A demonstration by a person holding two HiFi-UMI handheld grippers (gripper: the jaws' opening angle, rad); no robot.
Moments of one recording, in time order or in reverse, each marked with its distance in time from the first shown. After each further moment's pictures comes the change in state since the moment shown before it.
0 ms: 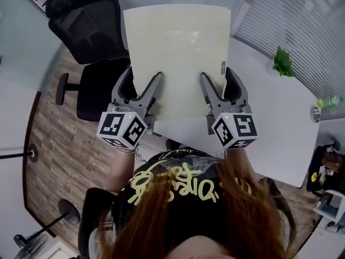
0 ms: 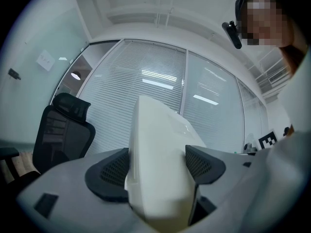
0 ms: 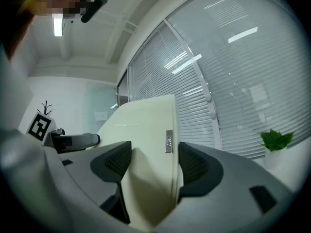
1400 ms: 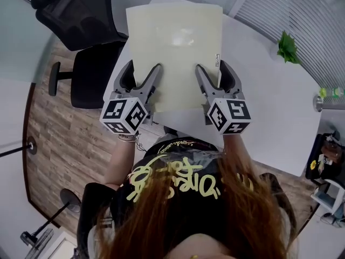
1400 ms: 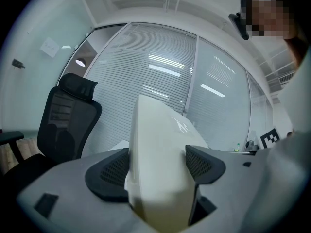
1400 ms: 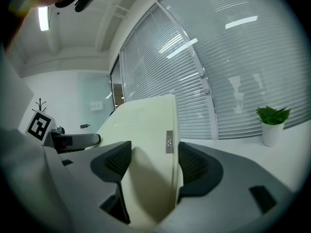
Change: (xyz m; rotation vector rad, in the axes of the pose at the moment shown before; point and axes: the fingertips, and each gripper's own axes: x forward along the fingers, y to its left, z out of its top) left arm 0.015 0.027 -0.081 -0.064 0.156 0.045; right arm 0.012 -0.020 -0.081 0.055 0.171 -0.037
